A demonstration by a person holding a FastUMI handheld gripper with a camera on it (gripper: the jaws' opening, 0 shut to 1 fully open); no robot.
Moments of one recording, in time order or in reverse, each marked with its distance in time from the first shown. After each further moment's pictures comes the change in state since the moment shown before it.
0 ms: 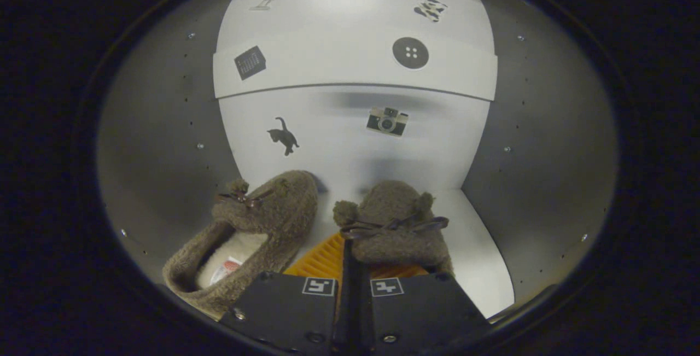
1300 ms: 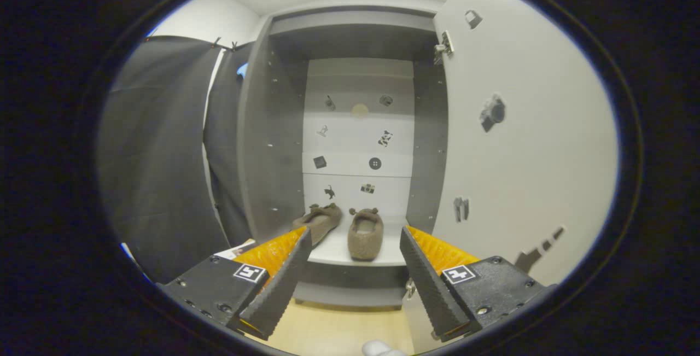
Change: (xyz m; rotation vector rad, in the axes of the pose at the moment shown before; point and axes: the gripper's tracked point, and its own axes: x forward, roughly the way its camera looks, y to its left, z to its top) arm -0.378 -0.019 -0.069 -0.008 -0.432 0.082
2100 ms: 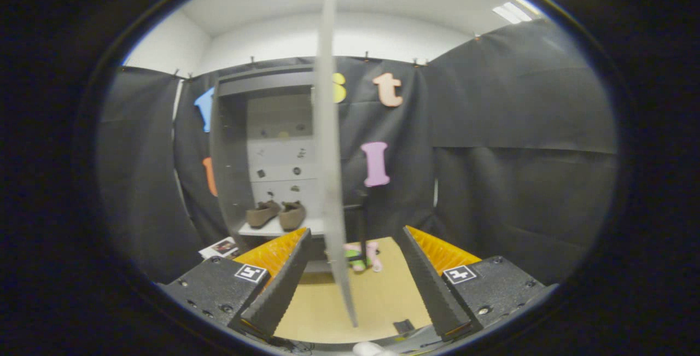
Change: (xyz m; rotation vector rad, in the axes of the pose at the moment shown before) arm -0.258 -0.212 0.005 0.111 -0.042 -0.354
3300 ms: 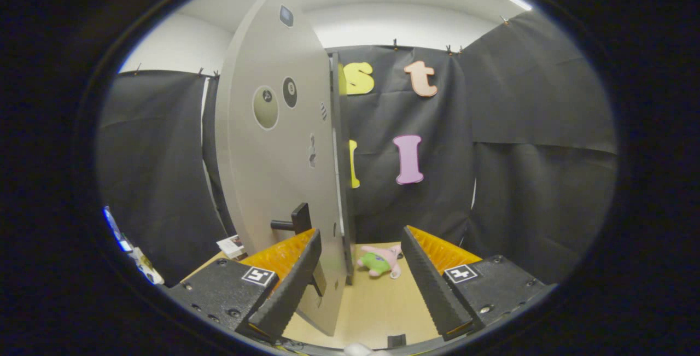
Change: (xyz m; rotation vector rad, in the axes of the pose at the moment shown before) arm 0.079 0.047 -0.011 -0.046 0.061 0.361
